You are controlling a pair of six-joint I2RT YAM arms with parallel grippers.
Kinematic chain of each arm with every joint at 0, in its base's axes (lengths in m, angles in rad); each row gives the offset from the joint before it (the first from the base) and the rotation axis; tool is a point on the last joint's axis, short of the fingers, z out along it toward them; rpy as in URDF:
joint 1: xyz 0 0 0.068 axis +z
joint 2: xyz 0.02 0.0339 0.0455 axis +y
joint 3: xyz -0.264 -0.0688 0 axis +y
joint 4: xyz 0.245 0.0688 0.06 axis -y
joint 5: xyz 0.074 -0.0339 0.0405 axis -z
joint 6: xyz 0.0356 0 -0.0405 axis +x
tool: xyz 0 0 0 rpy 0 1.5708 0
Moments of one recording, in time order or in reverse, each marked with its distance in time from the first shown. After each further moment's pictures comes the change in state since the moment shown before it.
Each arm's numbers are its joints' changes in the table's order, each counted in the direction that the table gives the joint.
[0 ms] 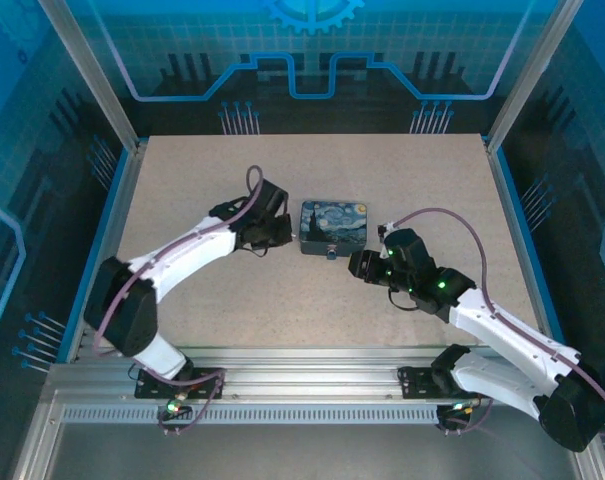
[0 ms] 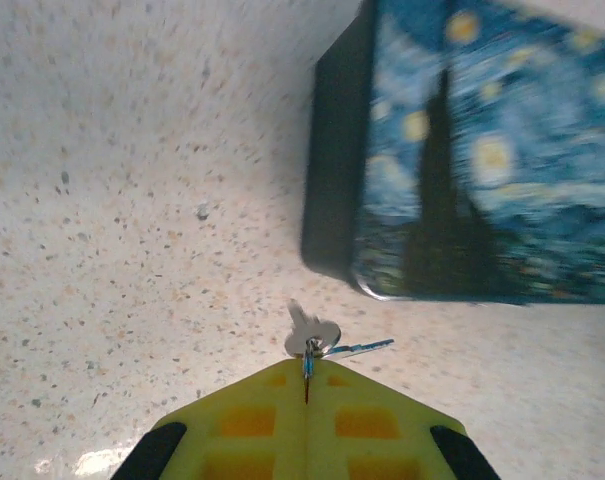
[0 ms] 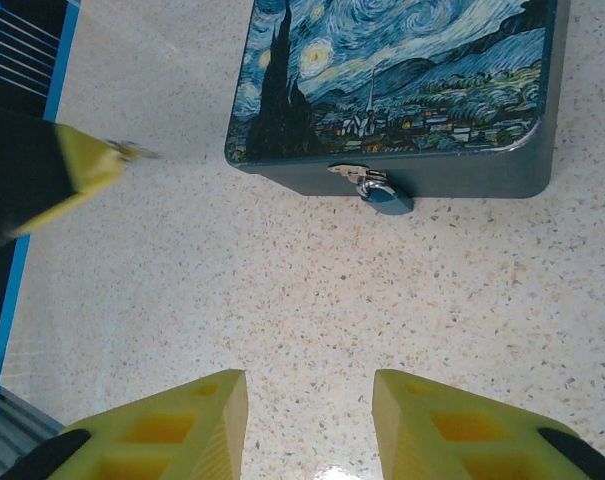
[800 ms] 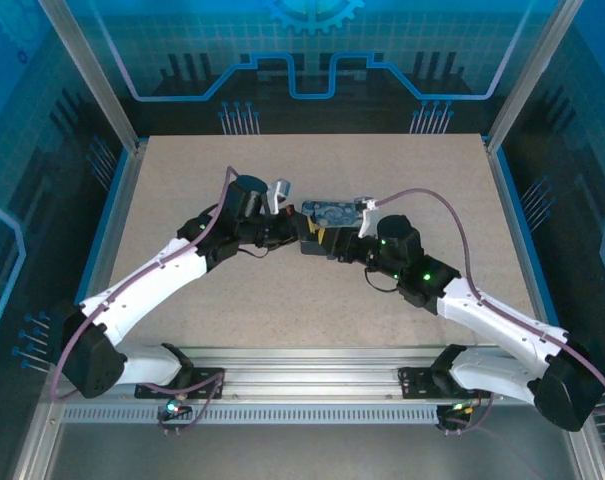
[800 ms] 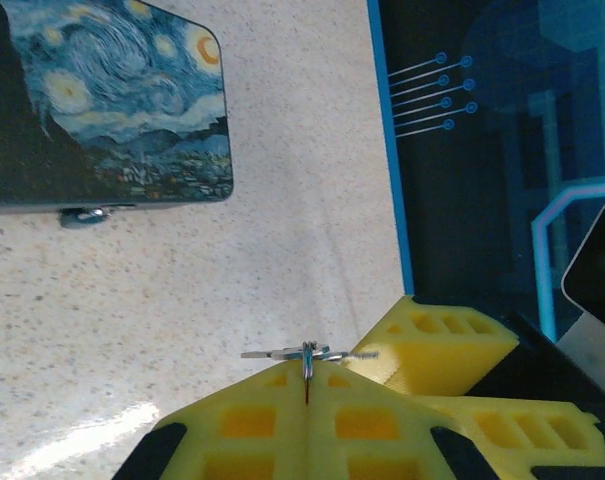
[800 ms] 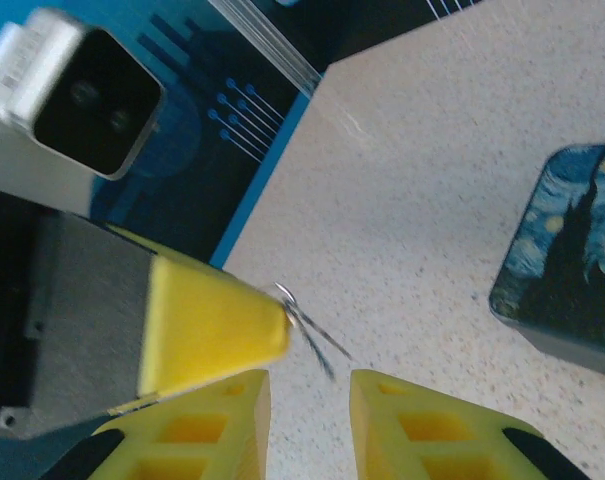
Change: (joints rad) left arm -0.043 -0.227 0.076 0.244 0.409 -0.232; right arm 0.080 0.106 -0.079 0.431 -0.084 -0.044
